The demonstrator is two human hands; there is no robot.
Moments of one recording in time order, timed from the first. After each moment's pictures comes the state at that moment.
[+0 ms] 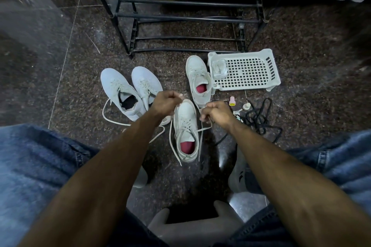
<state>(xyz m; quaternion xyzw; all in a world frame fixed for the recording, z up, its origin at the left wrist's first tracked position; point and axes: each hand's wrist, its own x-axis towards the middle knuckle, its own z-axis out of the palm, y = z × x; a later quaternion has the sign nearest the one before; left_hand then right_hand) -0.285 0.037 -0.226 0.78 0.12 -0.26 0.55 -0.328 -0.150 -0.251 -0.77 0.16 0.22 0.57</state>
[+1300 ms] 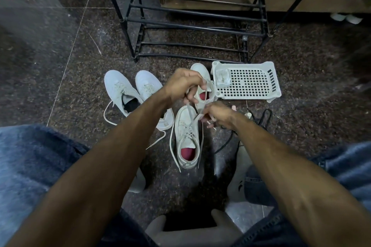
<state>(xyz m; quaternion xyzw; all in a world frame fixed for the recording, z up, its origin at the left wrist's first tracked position) -0.255 0.018 -0.155 0.71 -0.07 -0.28 0.64 -0.295 -0.142 -0.228 -0.71 0.21 0.37 0.56</state>
